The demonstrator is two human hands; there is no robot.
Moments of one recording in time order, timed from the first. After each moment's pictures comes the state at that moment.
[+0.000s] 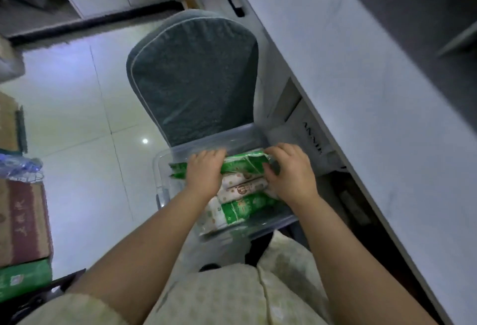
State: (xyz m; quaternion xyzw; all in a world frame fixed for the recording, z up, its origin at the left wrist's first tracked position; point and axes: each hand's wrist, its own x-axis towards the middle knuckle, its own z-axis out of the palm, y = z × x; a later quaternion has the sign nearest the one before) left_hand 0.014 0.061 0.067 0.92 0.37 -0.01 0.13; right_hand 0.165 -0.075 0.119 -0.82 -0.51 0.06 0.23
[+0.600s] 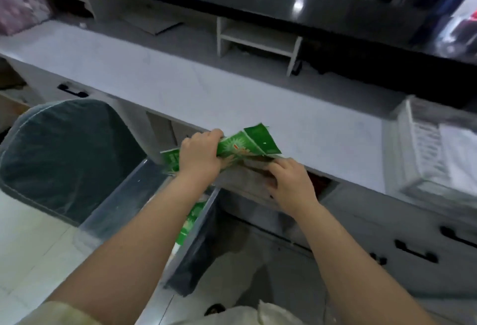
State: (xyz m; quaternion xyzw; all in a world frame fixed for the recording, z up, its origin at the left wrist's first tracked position) left_hand 0.058 -0.134 0.242 0.98 -0.01 0.17 0.13; right_hand 0.051 -0.358 0.217 -0.94 -0.27 -0.11 0.17
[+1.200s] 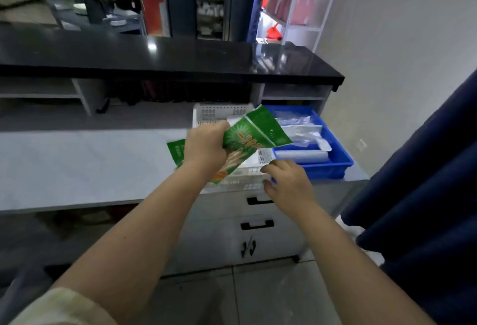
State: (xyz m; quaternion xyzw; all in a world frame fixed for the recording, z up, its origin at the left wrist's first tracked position) left_hand 0.065 -0.646 0.328 0.91 -0.29 0.22 0.22; right_hand -0.064 -0.815 0.293 -0.97 -0.01 -0.24 0.10
